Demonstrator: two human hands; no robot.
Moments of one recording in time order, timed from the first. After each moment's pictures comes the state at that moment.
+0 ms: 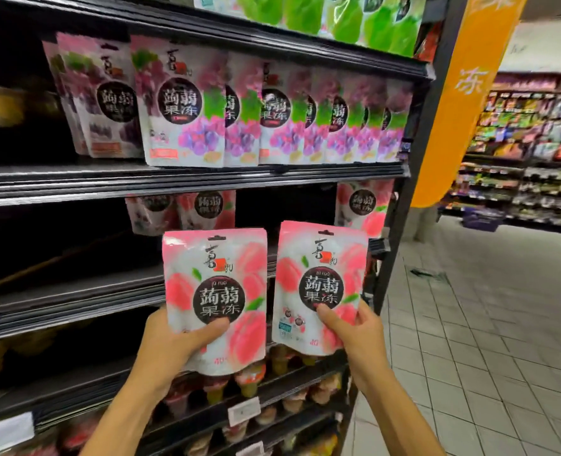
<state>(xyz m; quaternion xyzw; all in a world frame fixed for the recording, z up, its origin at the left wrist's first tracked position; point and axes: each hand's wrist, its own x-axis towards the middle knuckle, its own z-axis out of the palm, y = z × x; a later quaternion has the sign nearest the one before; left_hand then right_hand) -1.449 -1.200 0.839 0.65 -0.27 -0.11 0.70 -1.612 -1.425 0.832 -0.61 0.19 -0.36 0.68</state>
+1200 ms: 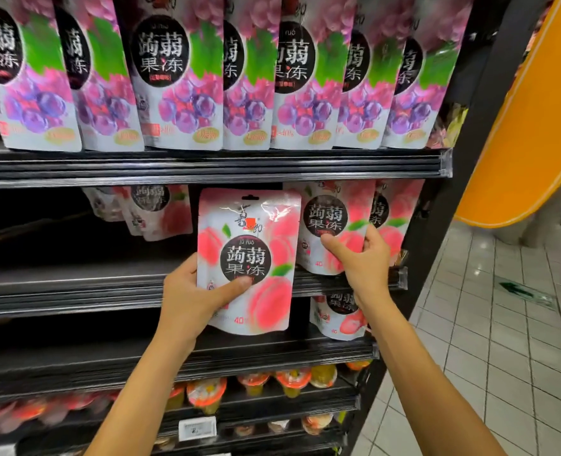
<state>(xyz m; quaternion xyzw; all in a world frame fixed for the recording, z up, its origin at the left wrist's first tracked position) -1.439 -1.433 0.862 0.65 -0.19 0.00 0.73 -1.478 -1.689 0.870 -0.70 0.08 -0.40 0.58</state>
